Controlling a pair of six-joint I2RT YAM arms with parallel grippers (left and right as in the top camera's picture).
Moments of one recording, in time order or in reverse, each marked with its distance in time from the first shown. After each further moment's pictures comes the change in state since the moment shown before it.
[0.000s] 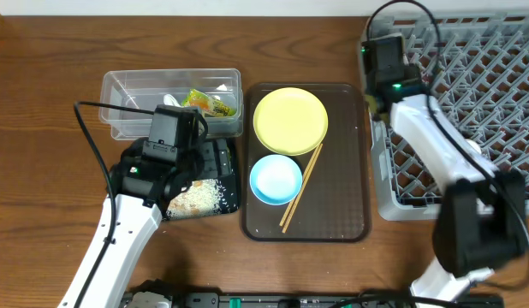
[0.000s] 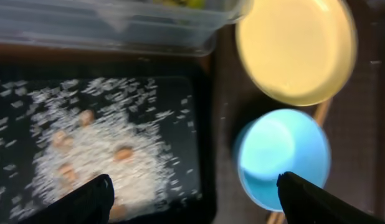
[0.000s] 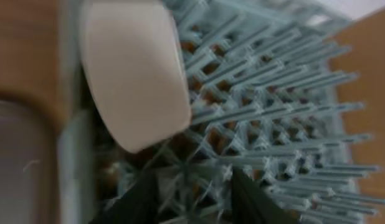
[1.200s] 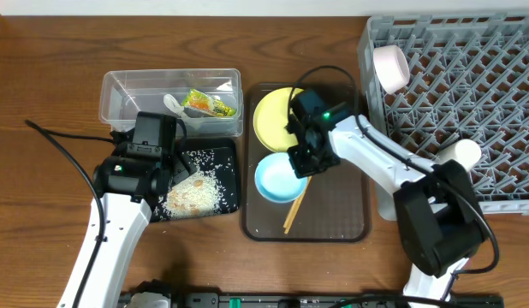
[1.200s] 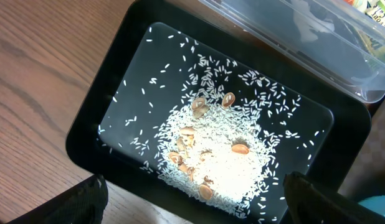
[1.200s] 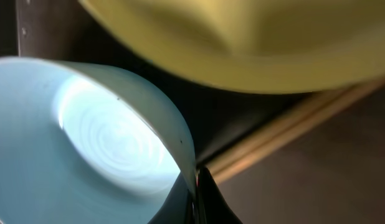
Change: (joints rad) left arm 0.110 0.000 0.000 -0.188 -0.326 -0.316; right arm 0.295 0.105 -0.030 -0.397 -0.763 0.245
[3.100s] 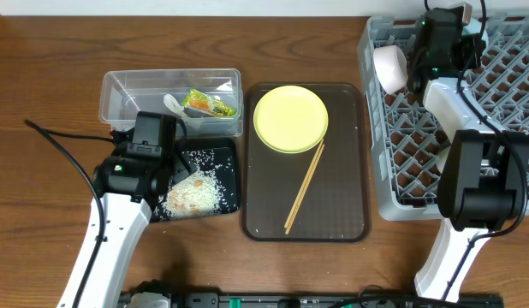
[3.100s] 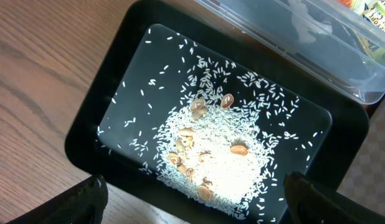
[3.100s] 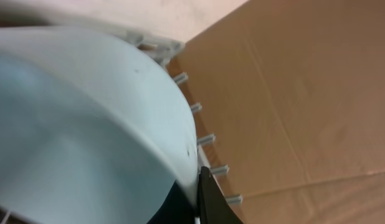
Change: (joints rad) left arm 0.000 0.000 0.001 0.005 0.000 0.000; right arm -0.551 0.197 0.178 0.977 1.168 -0.701
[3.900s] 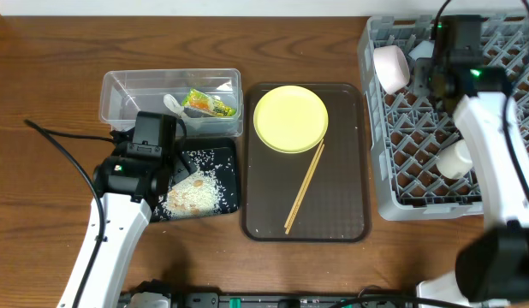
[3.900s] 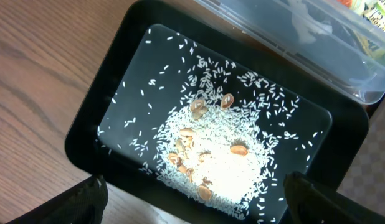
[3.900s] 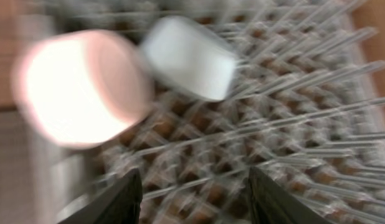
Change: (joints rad) left arm 0.000 0.000 0.000 0.000 0.000 0.000; right arm 0.042 -0.441 -0.006 -0.853 -0.774 0.532
